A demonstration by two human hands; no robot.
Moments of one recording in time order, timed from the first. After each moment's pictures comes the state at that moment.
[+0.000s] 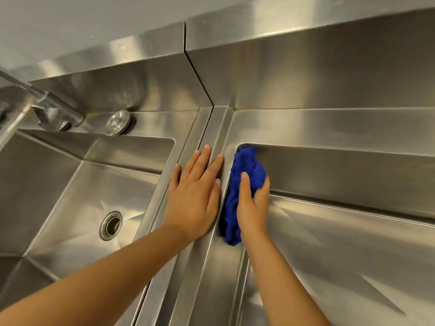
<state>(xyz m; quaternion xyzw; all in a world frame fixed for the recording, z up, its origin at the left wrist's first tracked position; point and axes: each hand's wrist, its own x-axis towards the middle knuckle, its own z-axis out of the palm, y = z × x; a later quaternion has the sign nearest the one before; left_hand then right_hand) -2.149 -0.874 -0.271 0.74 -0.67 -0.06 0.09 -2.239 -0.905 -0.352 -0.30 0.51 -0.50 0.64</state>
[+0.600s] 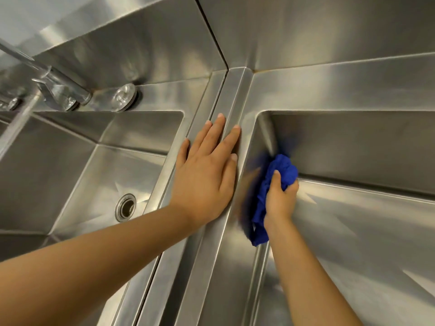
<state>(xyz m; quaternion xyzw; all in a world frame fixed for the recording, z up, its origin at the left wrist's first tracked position) -2.149 -0.874 -0.269 0.73 -0.67 -0.05 0.08 -2.227 -0.909 -0.428 -0.16 0.62 -0.46 0.61</state>
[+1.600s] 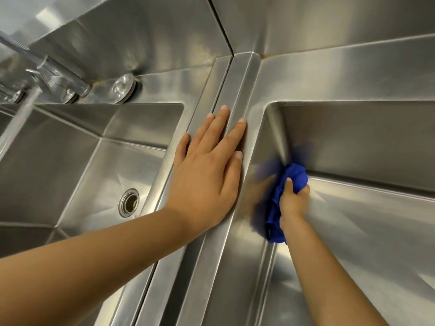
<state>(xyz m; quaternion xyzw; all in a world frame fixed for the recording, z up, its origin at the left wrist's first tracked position) -2.149 -0.873 -0.268 0.74 -0.67 -0.05 0.08 -2.230 -0.921 -0.506 -0.18 0.68 -0.34 0.62</state>
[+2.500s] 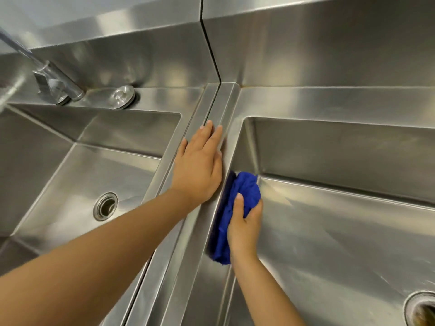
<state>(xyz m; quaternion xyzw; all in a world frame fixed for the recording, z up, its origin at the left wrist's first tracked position) -2.152 -0.865 -0.261 0.75 -0.65 -0.08 0.11 -2.243 -0.810 -0.349 -0.30 0.56 -0.50 0.59</state>
